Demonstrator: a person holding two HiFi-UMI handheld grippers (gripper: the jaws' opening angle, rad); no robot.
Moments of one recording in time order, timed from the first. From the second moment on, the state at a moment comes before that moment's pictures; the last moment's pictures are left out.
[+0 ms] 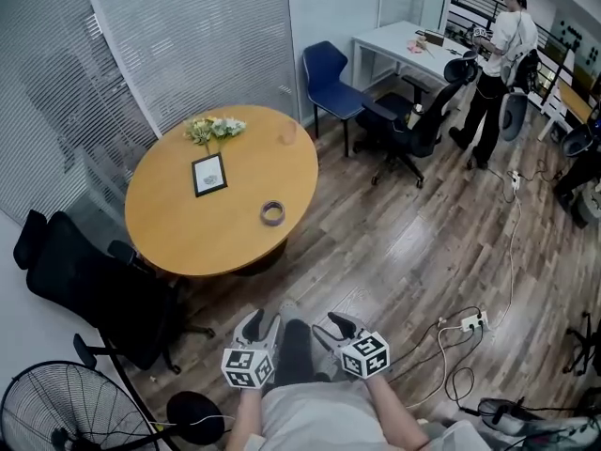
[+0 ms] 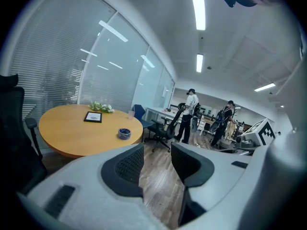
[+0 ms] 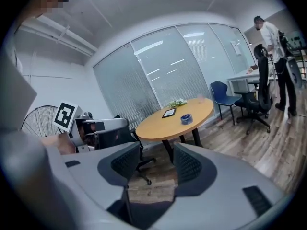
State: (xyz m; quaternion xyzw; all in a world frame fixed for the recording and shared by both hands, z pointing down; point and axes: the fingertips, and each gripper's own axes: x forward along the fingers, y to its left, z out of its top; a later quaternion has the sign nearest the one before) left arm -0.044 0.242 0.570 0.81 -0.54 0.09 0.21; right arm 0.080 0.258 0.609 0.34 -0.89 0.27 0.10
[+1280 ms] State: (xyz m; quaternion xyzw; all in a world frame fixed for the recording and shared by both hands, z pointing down) left arm -0.062 0.078 0.574 0.81 -0.53 0.12 0.22; right arm 0.058 0.114 0.628 0.34 -0.88 0.30 0.13
